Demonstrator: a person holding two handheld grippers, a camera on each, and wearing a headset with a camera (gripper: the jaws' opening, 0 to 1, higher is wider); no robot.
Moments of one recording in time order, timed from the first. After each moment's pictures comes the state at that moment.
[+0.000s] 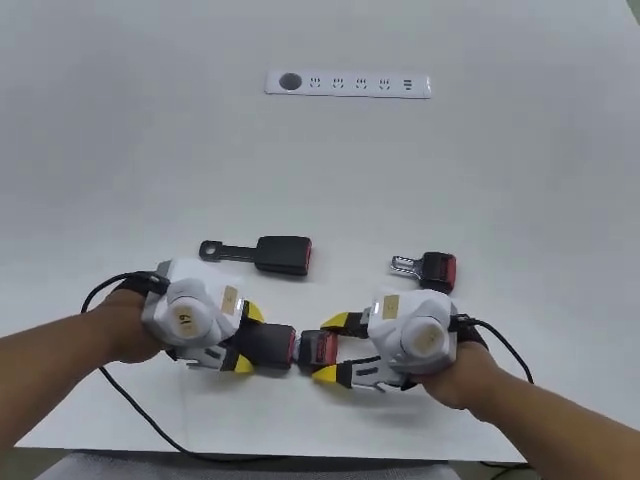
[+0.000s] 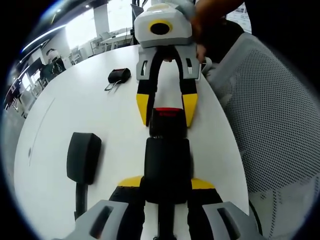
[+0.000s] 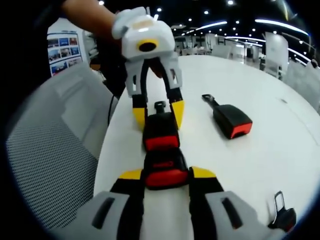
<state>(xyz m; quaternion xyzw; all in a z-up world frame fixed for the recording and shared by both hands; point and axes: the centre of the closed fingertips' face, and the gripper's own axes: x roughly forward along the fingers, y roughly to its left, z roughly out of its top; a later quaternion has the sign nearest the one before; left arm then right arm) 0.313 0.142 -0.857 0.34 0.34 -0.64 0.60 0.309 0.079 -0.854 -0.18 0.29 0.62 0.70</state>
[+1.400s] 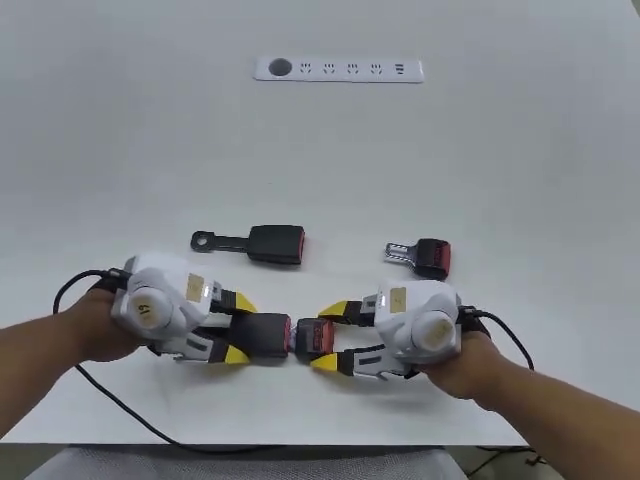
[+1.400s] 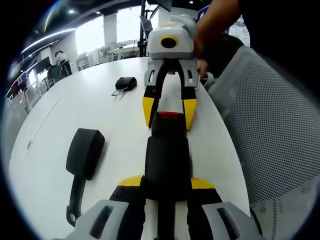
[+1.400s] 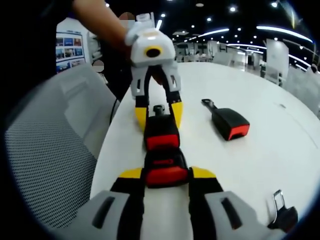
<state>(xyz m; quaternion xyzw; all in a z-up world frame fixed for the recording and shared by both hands) 0.314 0.143 -0.856 0.28 0.31 -0.65 0.63 0.310 0.076 -0.855 -0.17 0.26 0.63 0.71</state>
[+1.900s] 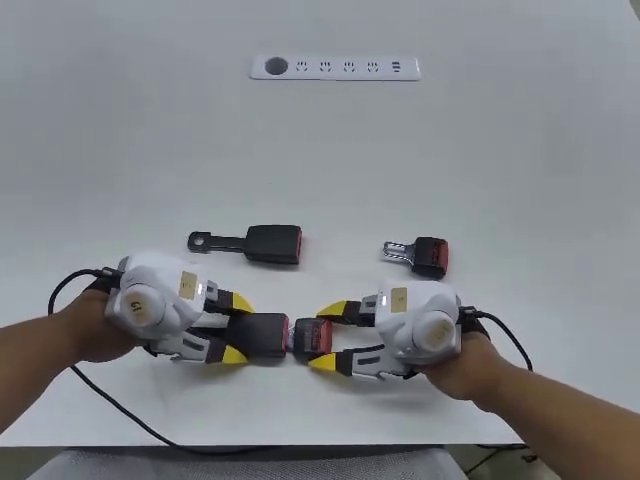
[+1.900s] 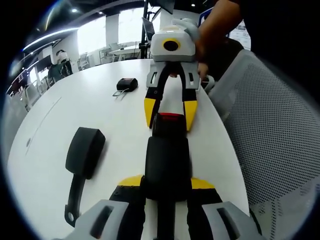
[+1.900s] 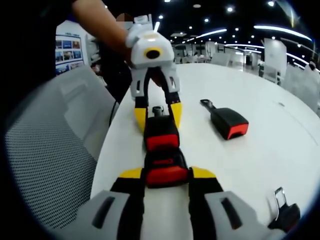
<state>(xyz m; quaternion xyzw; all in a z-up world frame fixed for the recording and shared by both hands) 0.311 0.140 -0.853 0.27 0.31 -0.65 0.63 0.310 0.076 -0.854 -0.16 0.26 0.63 0.72</state>
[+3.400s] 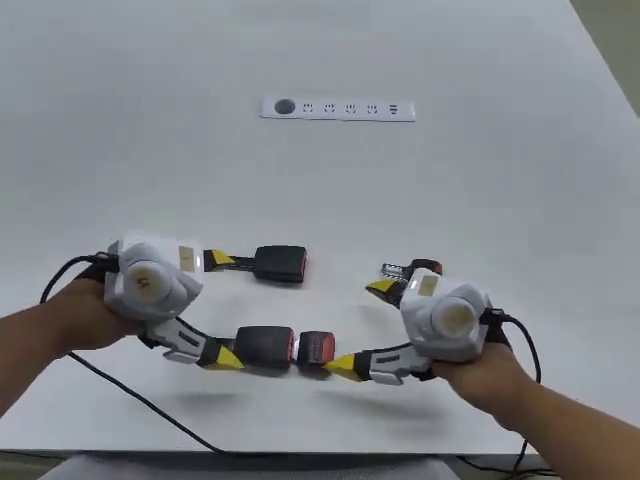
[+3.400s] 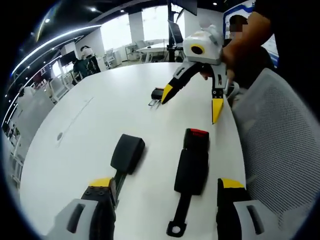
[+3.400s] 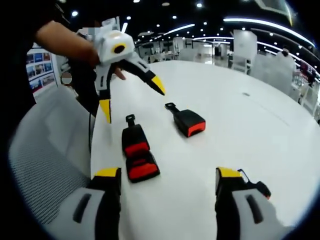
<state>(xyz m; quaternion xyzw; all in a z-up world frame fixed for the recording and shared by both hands) 0.352 0.167 -0.790 0.28 0.31 -0.56 0.72 0.344 0.028 -0.814 -0.13 0.30 0.50 0.80</state>
